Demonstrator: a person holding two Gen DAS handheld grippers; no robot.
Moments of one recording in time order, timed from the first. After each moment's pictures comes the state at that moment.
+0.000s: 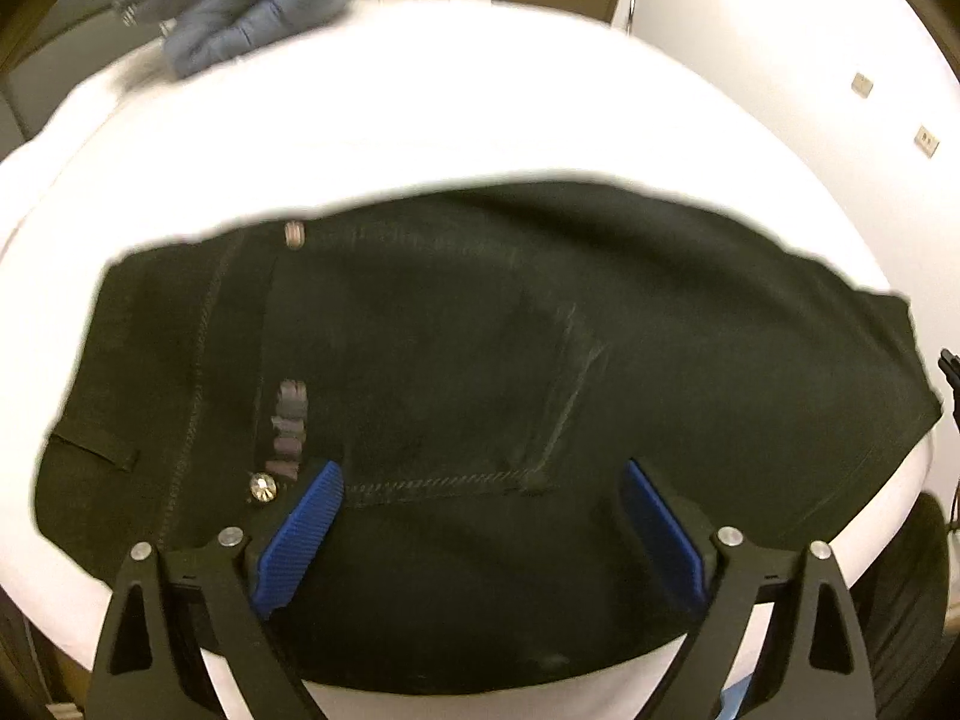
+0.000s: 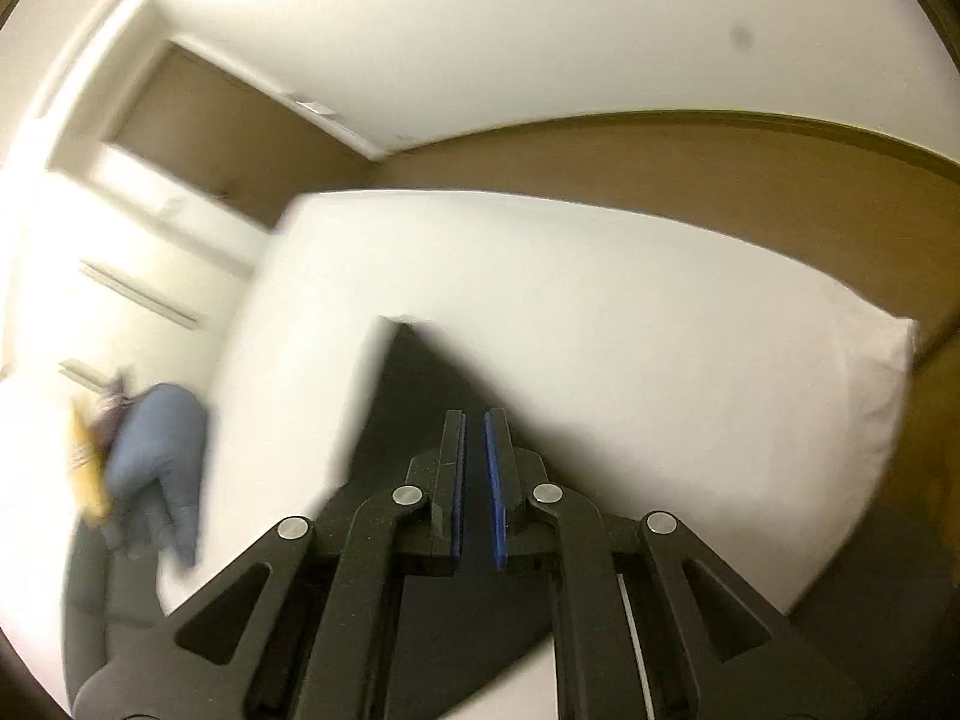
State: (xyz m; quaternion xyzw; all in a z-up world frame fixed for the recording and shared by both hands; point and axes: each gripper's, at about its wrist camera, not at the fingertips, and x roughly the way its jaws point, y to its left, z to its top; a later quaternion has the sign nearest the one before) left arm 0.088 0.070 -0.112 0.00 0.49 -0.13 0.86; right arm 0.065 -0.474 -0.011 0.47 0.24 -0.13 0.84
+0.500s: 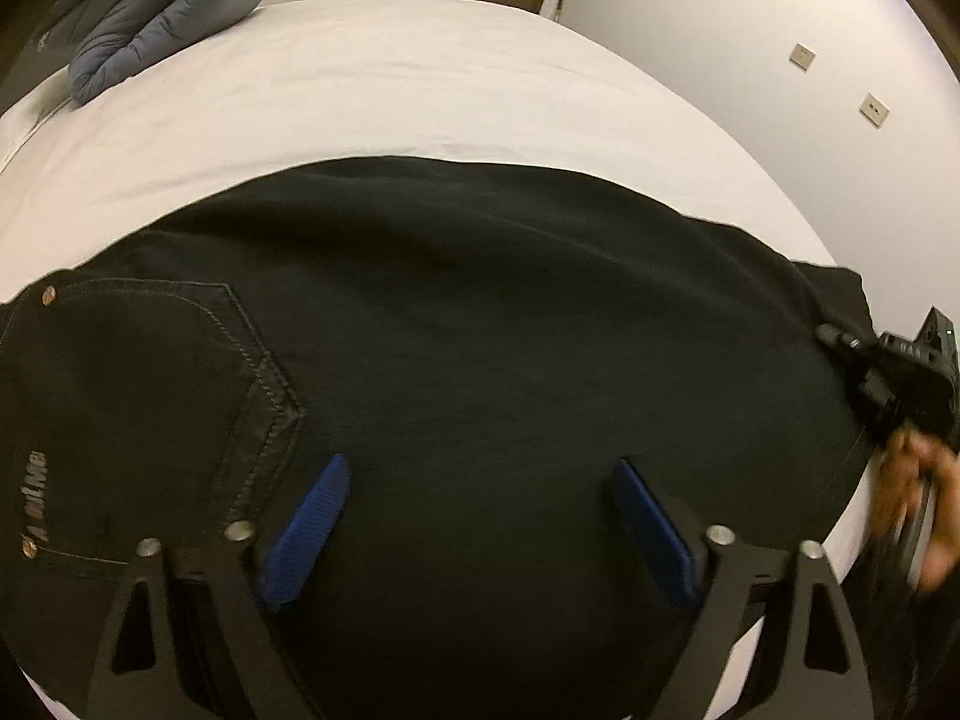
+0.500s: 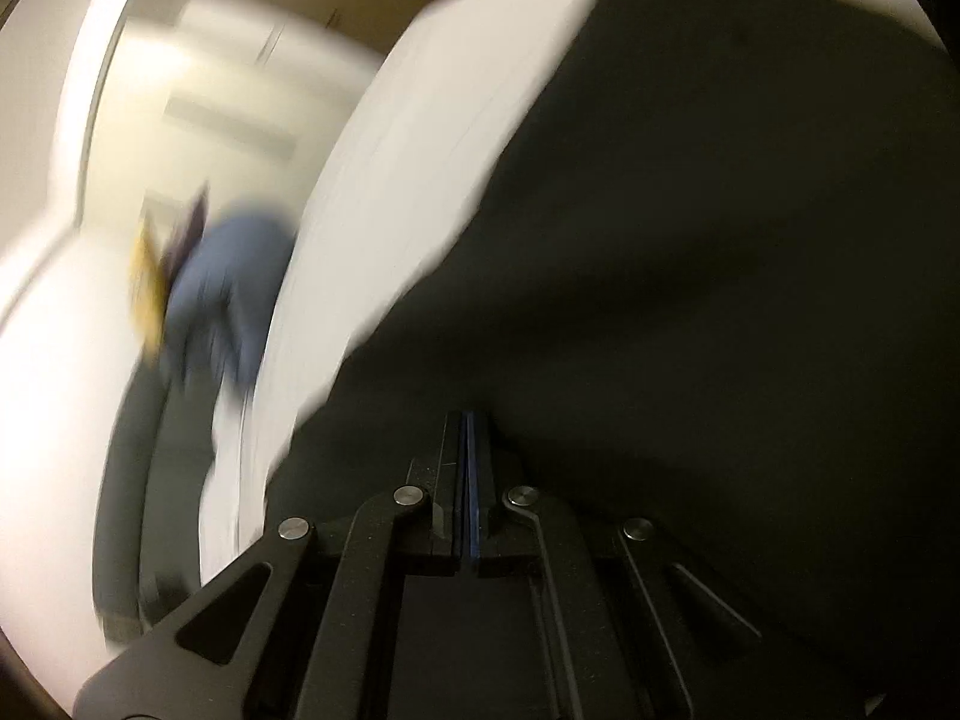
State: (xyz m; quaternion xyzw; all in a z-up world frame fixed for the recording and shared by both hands) left arm 0.098 -0.039 -0.142 0.00 0.50 -0.22 0.84; right arm 0.104 -0.433 -0.099 0.48 0.32 -0.06 0.81
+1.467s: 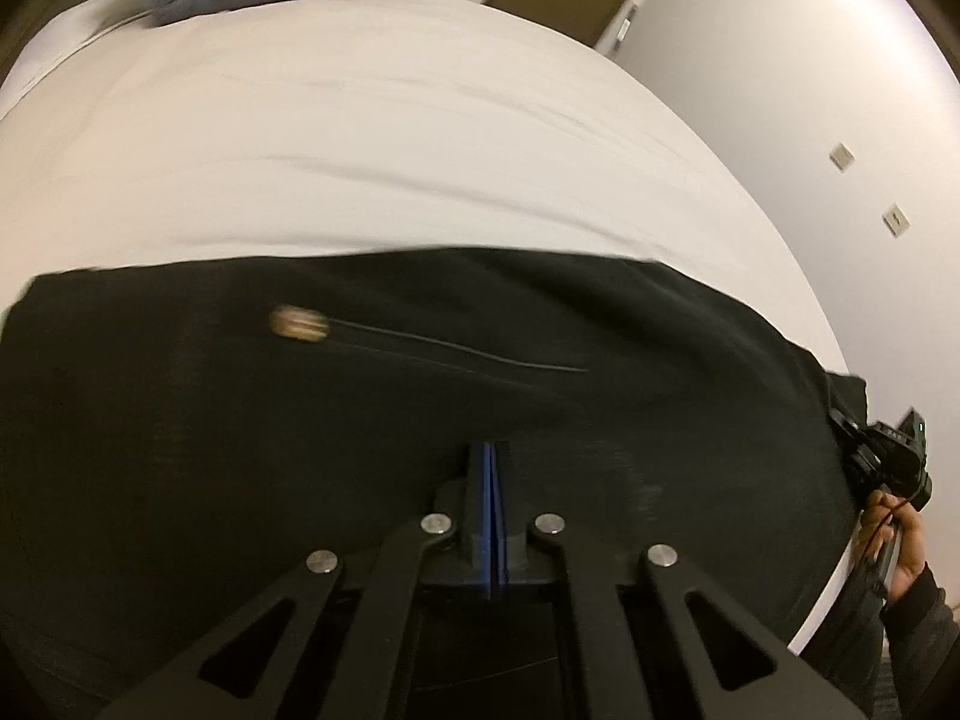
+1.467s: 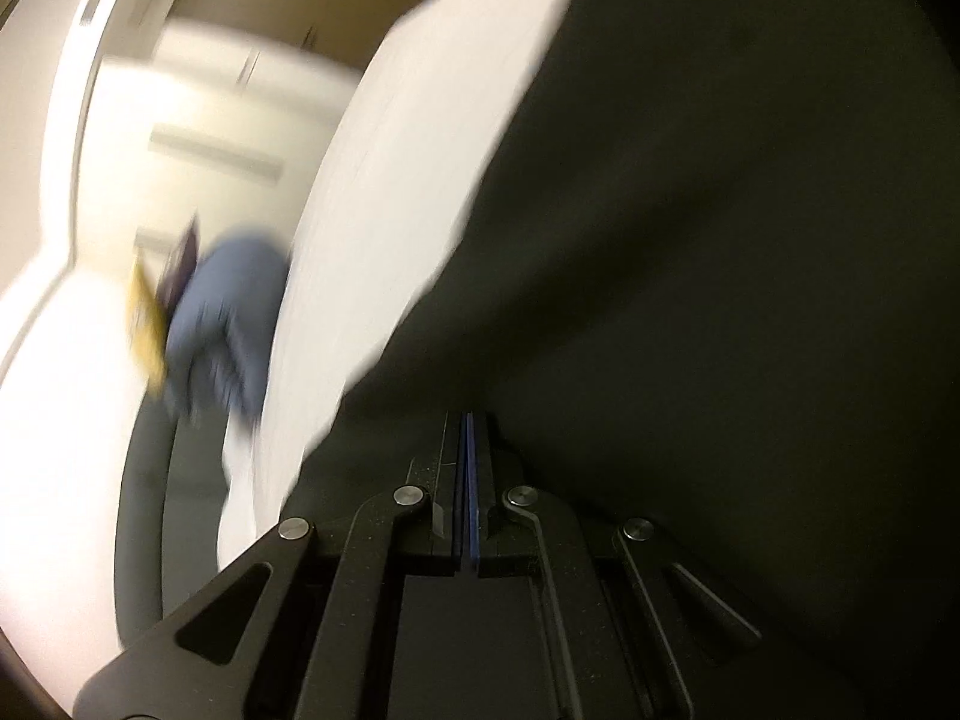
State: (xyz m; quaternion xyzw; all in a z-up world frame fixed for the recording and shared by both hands) left arm 0.155 0.097 -0.147 -0.11 0.50 -0.20 0.83; right arm 0.068 -0.370 -0.128 0.50 0.32 -0.06 0.80
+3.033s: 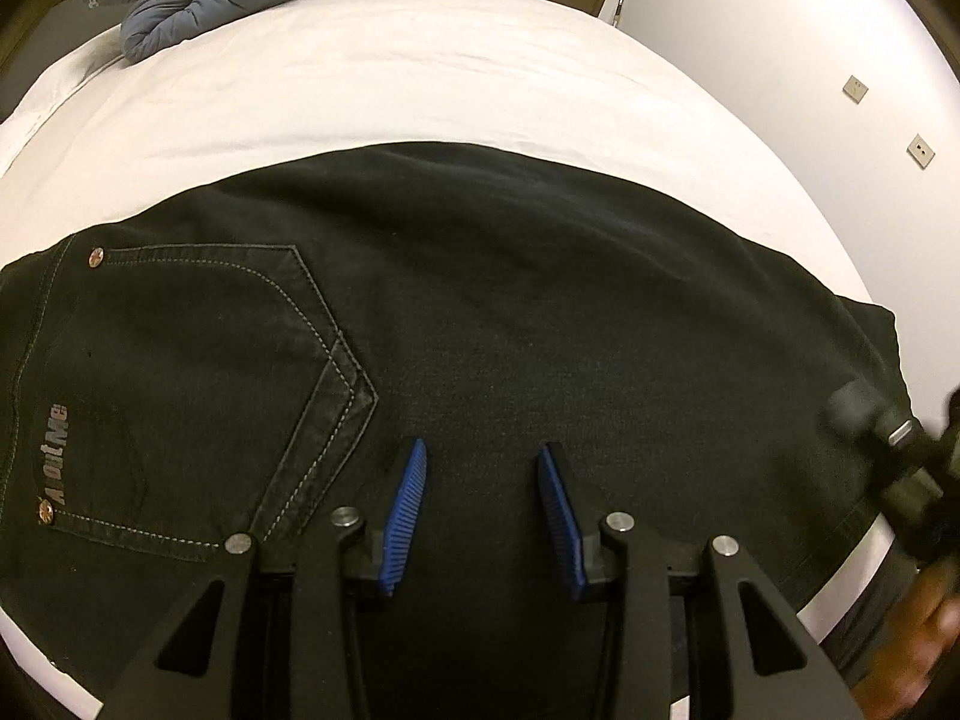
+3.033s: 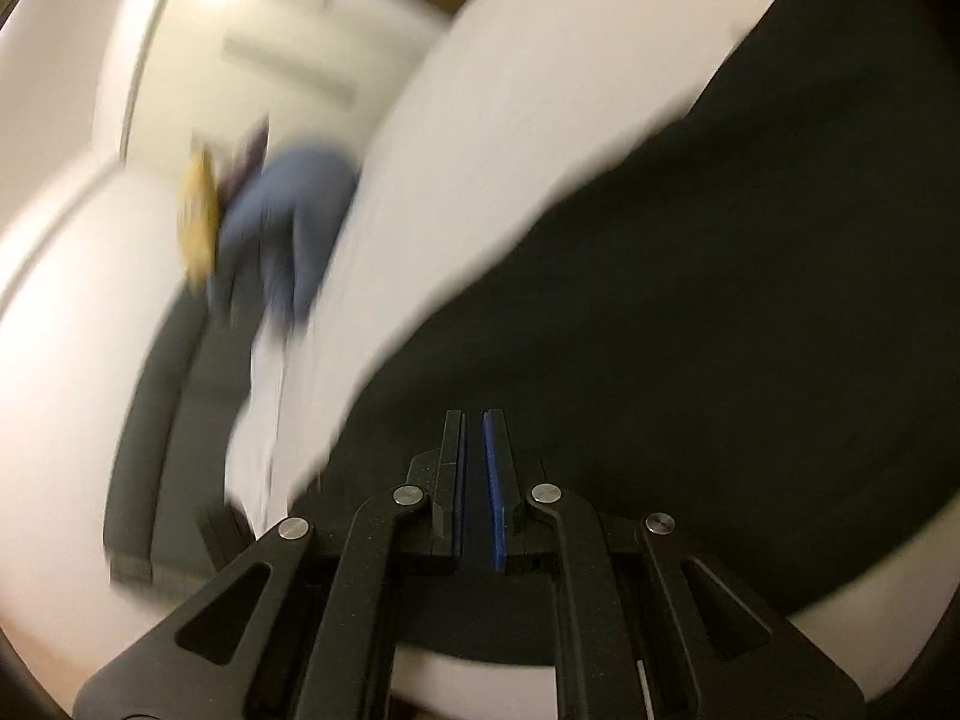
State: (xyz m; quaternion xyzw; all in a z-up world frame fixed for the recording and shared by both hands) left arm 0.098 -0.055 -0.149 -0.03 0.52 -0.16 0.84; right arm -0.054 -0.153 -0.154 0.41 0.42 0.11 0.80
